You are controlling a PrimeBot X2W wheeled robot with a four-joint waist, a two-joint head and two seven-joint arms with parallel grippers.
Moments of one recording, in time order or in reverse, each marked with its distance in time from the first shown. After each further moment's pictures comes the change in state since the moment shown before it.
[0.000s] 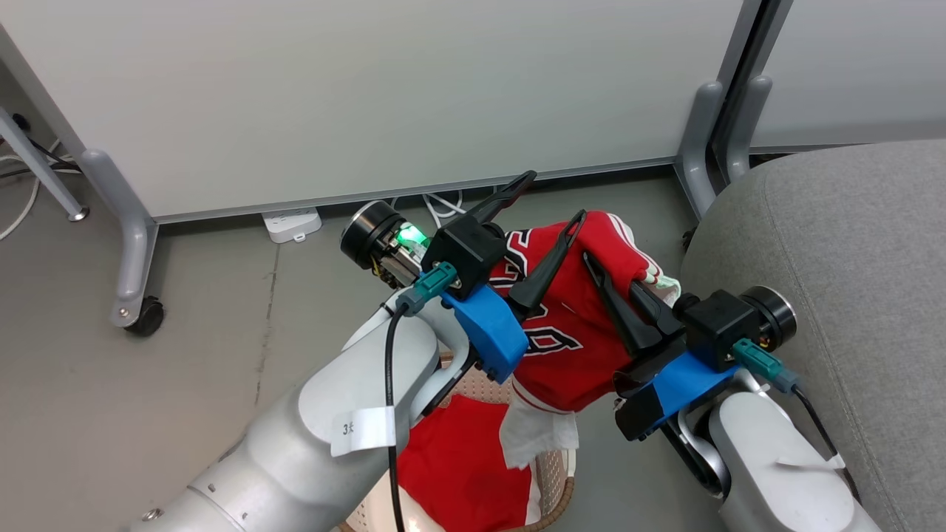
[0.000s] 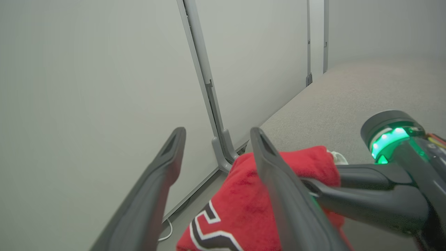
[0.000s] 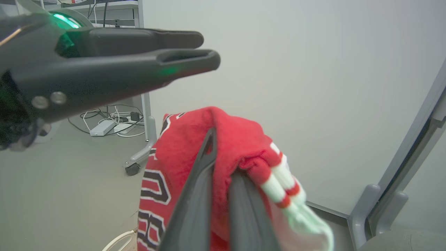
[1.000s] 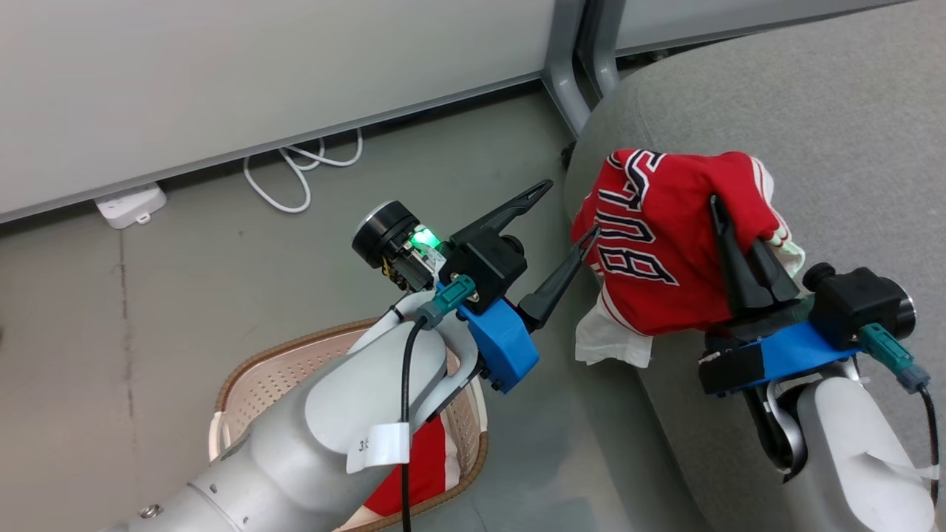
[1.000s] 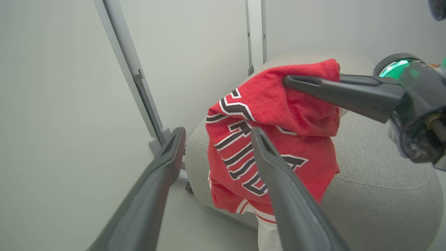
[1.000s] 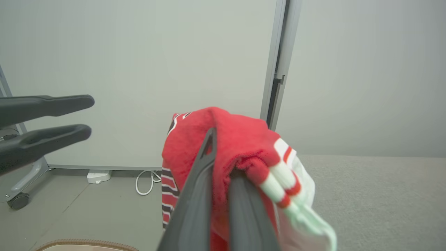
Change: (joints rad) left arm -0.010 0.018 -0.051 -0.039 0.026 0.005 0.014; right arm 0.062 0.030 -0.302 -0.121 -0.058 0.000 0.000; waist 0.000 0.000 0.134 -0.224
